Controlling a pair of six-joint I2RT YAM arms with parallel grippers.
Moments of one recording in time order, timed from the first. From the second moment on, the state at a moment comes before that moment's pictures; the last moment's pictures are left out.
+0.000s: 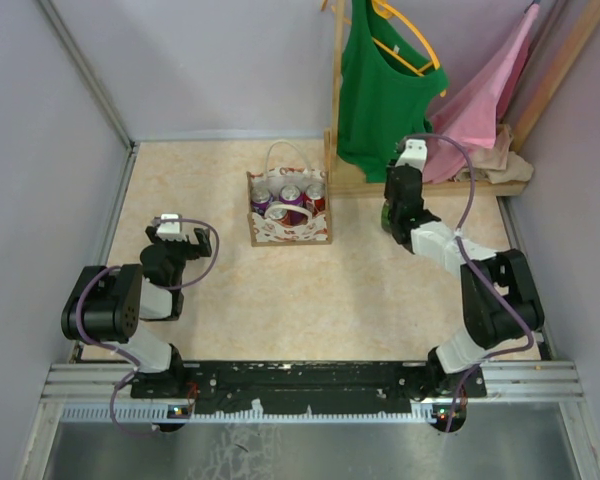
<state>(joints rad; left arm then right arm) 0.02 1.58 0.21 1.30 0.09 0.00 0.32 1.54 0.93 0.36 0.50 0.08</state>
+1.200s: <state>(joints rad) 0.01 1.58 0.21 1.30 0.09 0.00 0.34 1.48 0.77 0.62 0.59 0.04</state>
